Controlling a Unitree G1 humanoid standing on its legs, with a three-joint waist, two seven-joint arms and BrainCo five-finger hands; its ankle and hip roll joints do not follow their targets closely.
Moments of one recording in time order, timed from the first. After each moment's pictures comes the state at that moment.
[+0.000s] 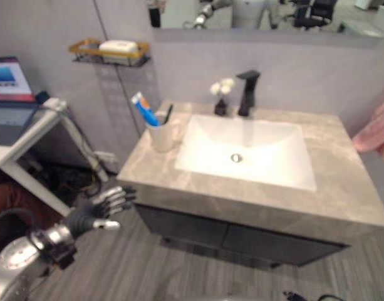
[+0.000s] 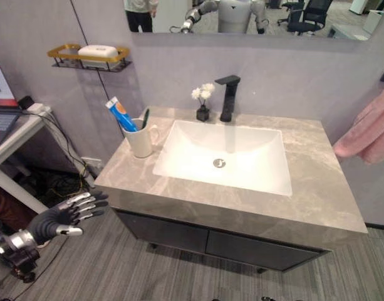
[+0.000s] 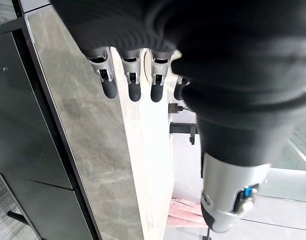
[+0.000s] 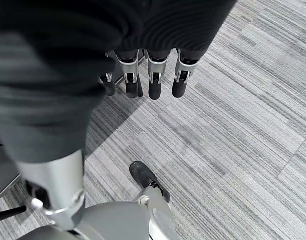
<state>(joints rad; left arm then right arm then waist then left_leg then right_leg) 0.45 1.04 0.04 -0.22 -0.89 -0.06 -0.52 0.07 -0.39 0.25 1.20 -0.24 -0.05 0.03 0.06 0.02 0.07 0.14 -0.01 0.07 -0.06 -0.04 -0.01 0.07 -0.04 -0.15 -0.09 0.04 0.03</state>
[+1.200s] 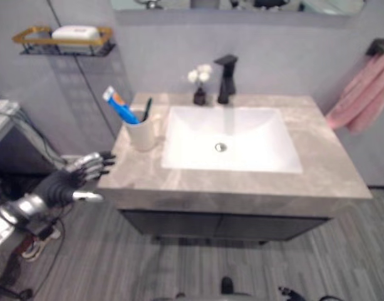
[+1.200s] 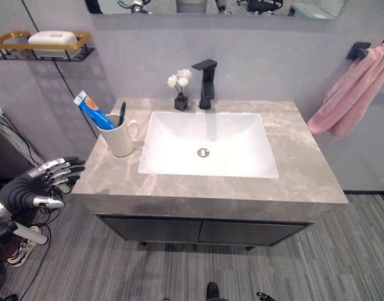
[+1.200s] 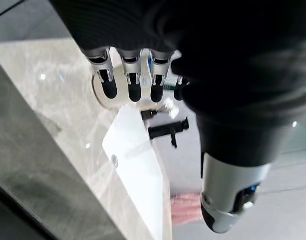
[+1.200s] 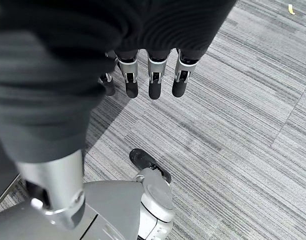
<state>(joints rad) 0.37 1.11 0.21 -0.16 -0.83 -0.15 -0.46 0.17 -0.42 0.24 1.04 -0.24 -0.10 0.07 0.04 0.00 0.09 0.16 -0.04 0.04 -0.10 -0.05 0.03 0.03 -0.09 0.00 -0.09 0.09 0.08</state>
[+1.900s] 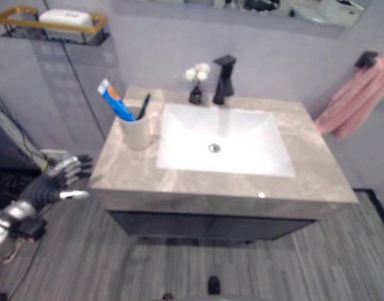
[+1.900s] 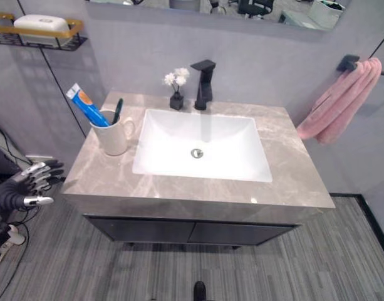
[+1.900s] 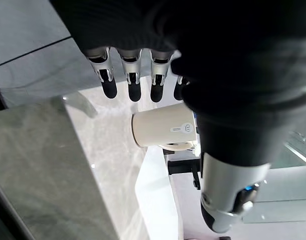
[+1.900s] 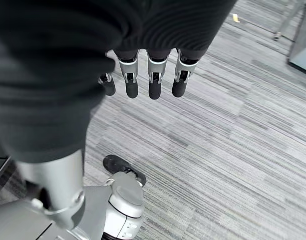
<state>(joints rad) 0.30 1.07 0.19 0.01 -0.77 -0.17 -0.41 0.24 -0.39 0.20 1.09 -0.19 -0.09 0.07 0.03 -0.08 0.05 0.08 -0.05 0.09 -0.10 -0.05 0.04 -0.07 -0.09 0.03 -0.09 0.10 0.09</state>
